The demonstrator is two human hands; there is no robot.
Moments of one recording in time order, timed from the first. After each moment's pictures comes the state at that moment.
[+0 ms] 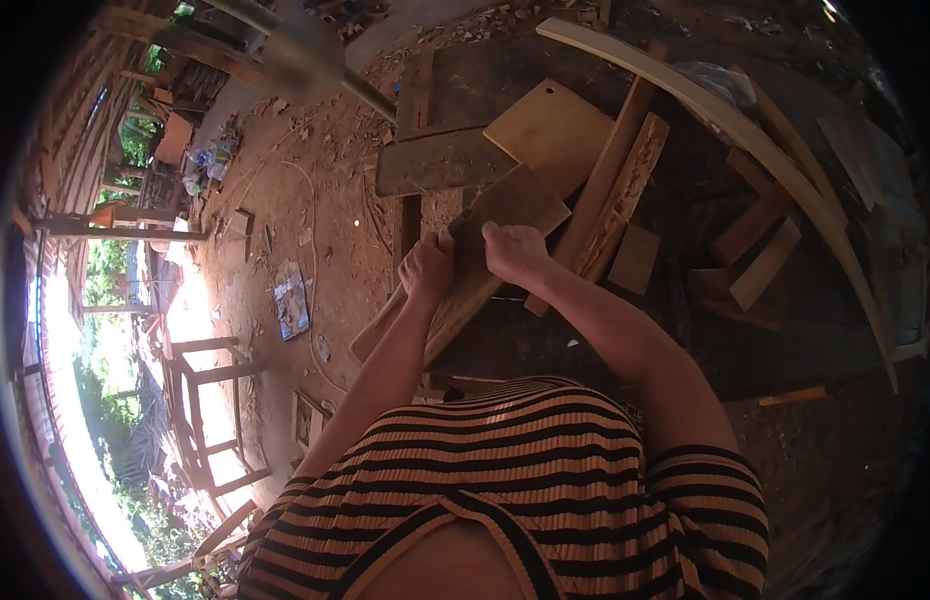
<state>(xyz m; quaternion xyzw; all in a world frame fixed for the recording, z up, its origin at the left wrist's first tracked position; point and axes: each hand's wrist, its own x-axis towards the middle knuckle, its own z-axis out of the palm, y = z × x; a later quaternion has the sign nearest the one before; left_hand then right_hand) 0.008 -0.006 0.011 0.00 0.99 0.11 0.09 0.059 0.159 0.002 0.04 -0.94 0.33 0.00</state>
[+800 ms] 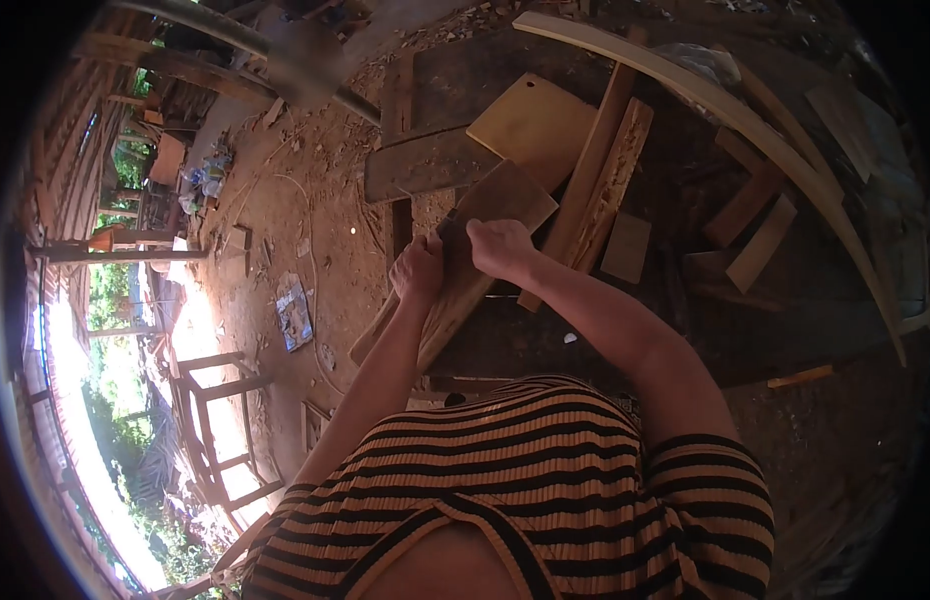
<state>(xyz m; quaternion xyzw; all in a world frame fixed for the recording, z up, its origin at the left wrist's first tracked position) 0.009 -0.004 0.011 0.01 0.99 0.09 0.07 0.048 0.156 -0.018 0.05 -0.94 0.34 0.03</state>
